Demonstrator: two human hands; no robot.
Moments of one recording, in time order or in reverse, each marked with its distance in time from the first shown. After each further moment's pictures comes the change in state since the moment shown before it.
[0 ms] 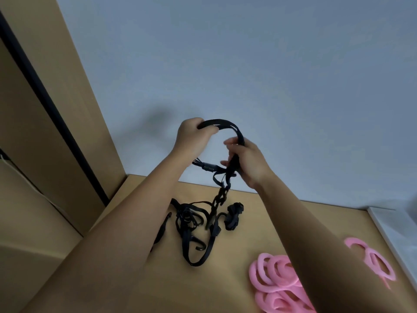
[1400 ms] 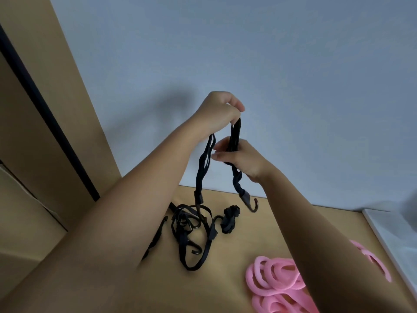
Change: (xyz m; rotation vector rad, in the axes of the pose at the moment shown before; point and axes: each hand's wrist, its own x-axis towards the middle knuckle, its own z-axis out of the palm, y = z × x) left_hand 0.011 0.070 0.014 0.141 -0.326 0.074; right_hand 0.008 -0.015 -0.010 -0.454 -0.229 -0.066
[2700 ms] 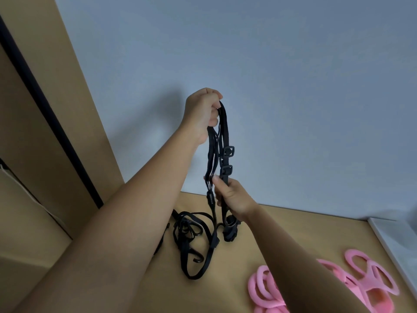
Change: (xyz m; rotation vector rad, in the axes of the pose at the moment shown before) left_hand 0.018 -0.012 -0.010 -0.651 0.302 -0.079; right_hand -0.011 0.058 0.048 0.274 0.035 0.126
